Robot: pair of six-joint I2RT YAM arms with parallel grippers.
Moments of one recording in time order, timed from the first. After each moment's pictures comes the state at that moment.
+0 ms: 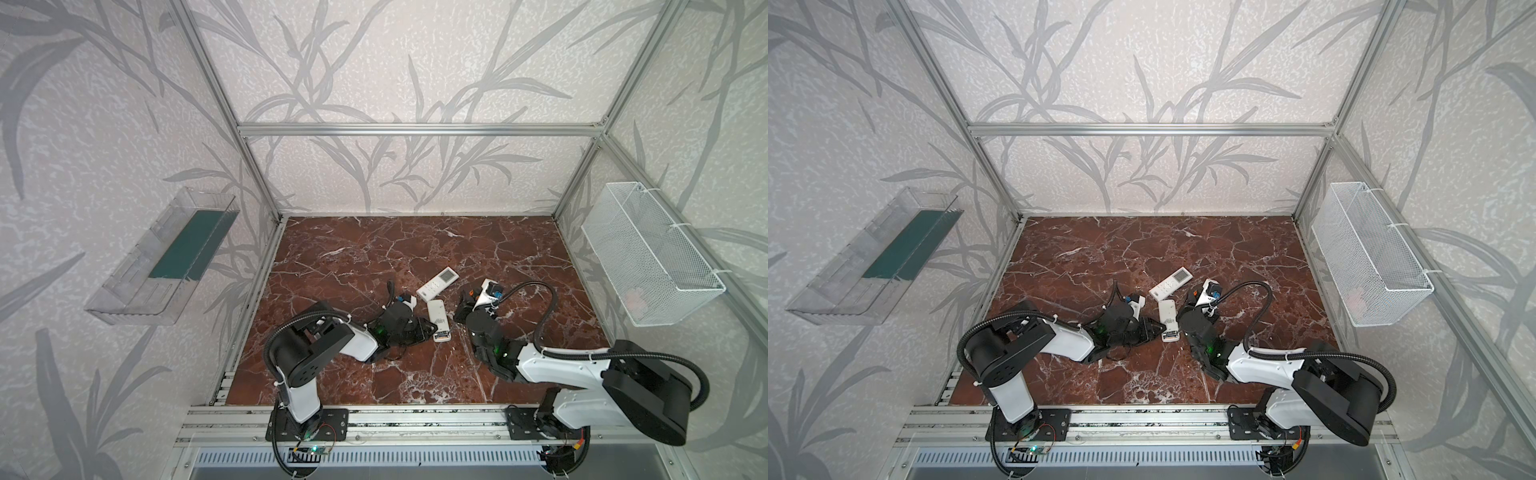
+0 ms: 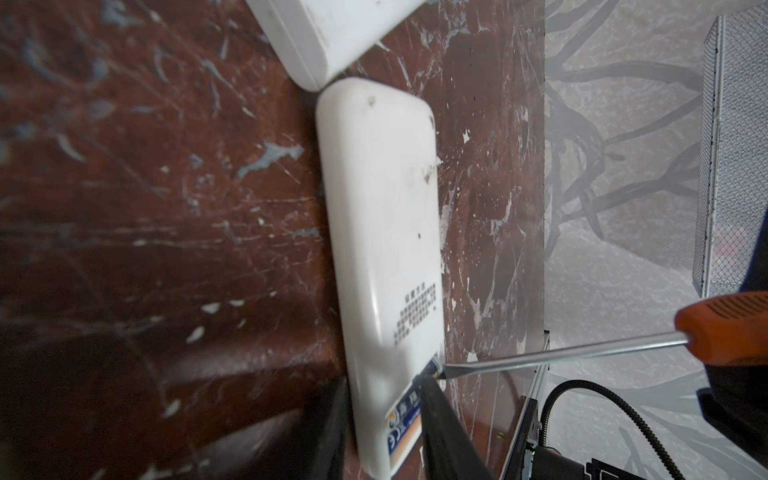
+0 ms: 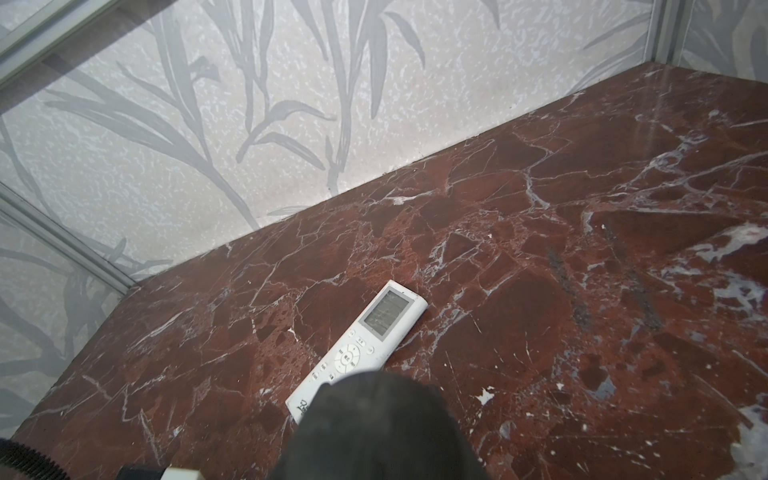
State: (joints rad) left arm -0.82 1.79 0.55 0.66 0.25 -1.10; right arm 0.91 1.36 0.38 0.68 0.86 0.69
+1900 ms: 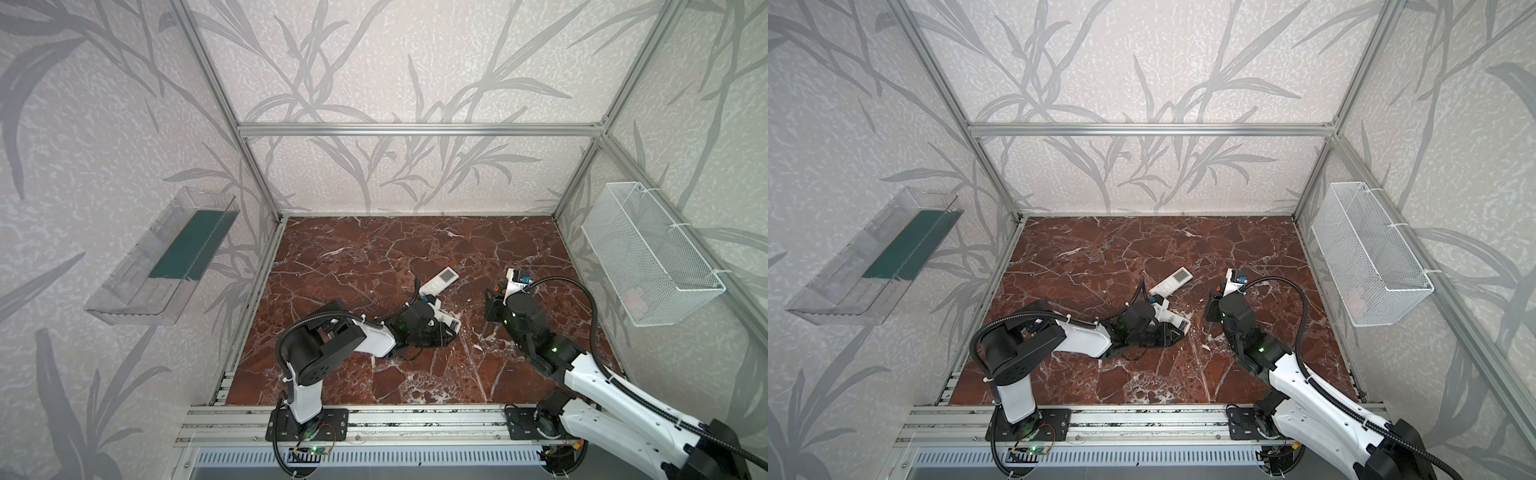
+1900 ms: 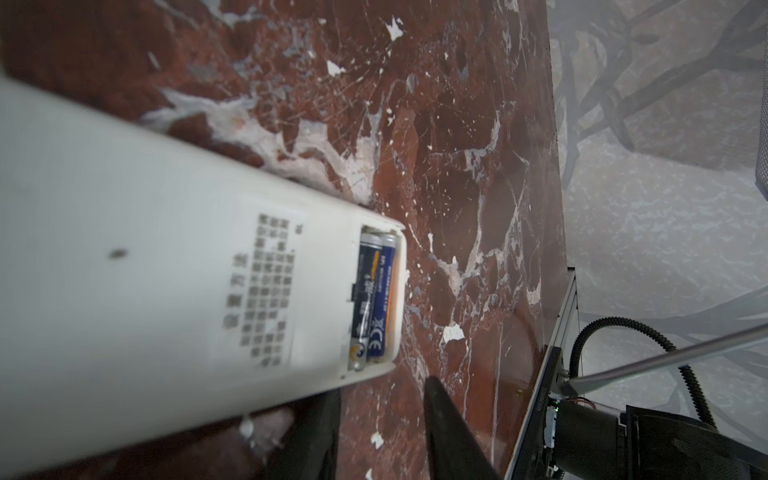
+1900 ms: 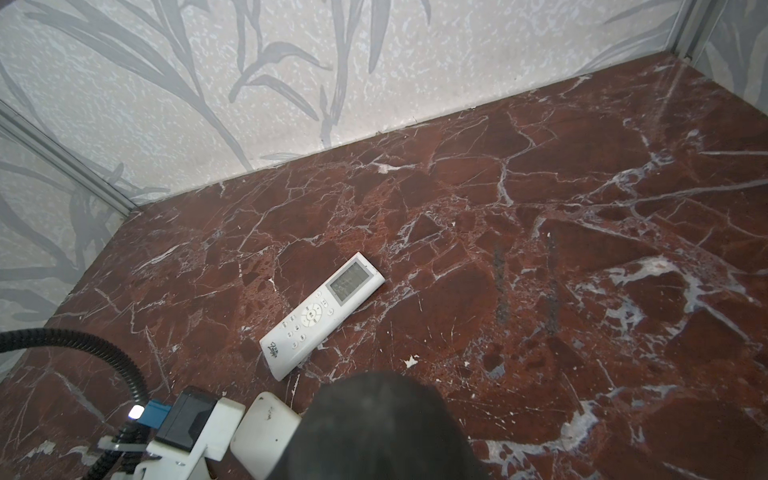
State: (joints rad) left arm -0.92 1.86 0.76 0.48 0.29 -0.94; right arm 0.59 0.86 0.48 -0.05 0.39 0.55
